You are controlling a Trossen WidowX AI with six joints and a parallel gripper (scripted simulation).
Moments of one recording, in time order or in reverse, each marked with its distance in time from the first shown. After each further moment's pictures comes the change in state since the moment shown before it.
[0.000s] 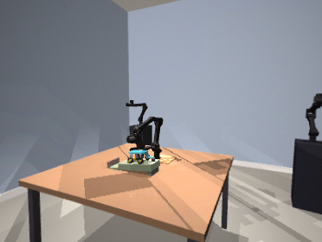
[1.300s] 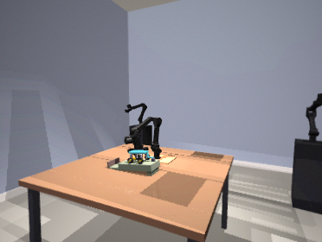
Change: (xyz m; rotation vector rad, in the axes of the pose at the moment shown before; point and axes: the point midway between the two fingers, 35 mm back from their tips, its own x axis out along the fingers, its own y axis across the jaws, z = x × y) arm 0.008 0.023 0.001 0.001 0.001 -0.004
